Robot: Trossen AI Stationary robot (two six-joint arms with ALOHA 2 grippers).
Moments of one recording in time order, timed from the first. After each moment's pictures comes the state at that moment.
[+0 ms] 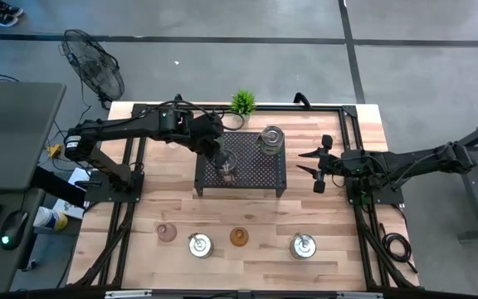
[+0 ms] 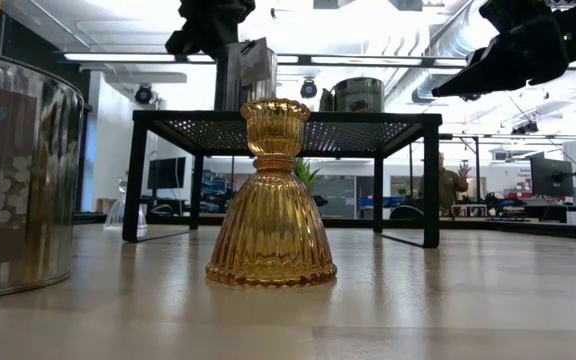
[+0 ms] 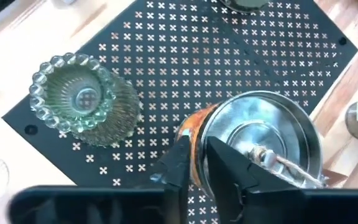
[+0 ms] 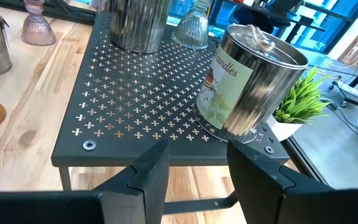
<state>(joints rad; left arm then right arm) 0.13 1.50 1.56 -1.06 -0.11 -0.62 0.08 0.60 0.37 -0.11 0.37 -0.15</state>
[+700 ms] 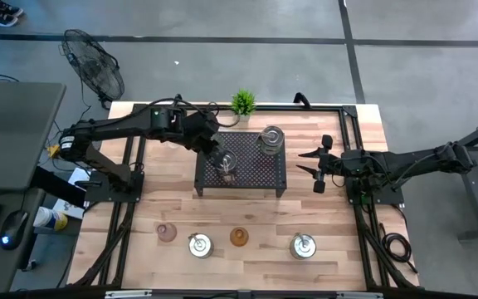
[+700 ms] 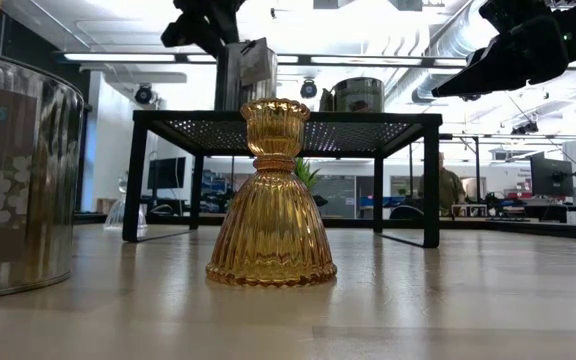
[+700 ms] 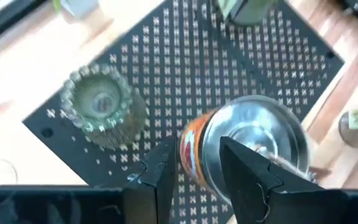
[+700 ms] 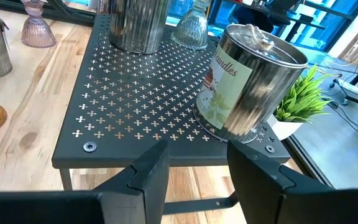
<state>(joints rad) 0.13 1.46 1.56 -1.05 -0.14 -0.62 0.09 0.60 0.37 -0.11 0.37 -0.14</state>
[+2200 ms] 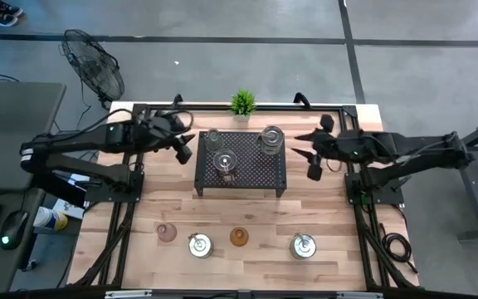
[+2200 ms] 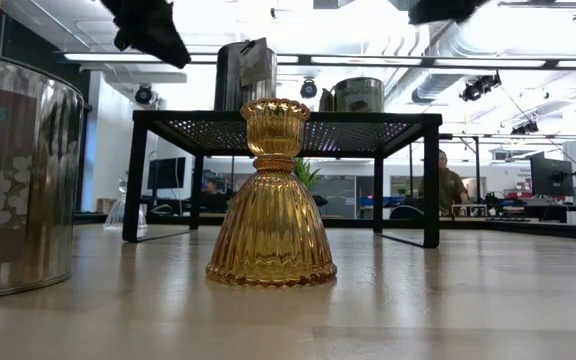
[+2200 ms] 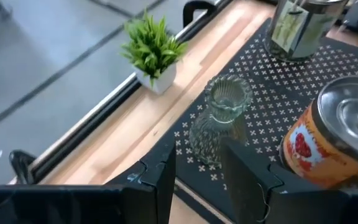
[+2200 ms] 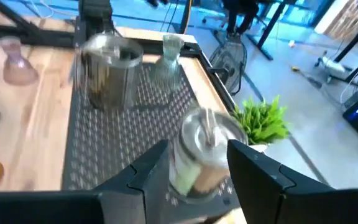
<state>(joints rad) 0.13 0.94 1.02 -0.69 -0.46 -0.28 0.07 0.91 0.96 -0.49 0.42 -0.05</state>
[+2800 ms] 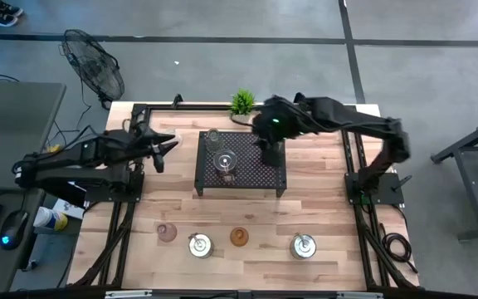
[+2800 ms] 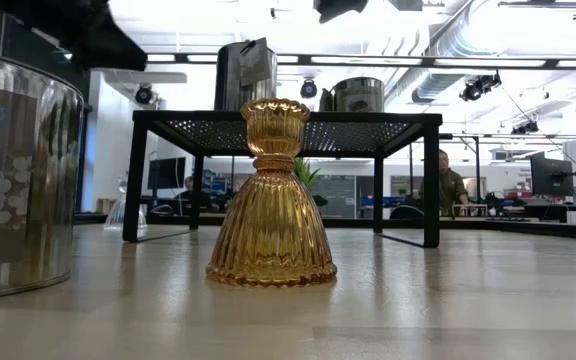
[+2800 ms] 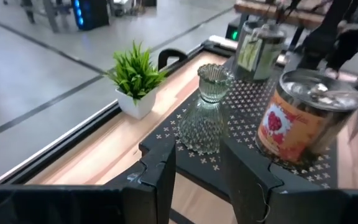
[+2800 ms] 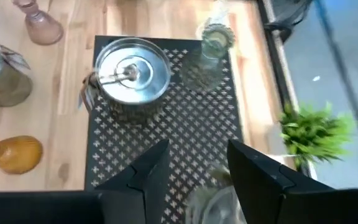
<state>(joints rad) 0.13 0.42 0.59 -0.46 -0.37 -0.21 -0.11 1.68 1.93 -1.09 0.08 -0.11</state>
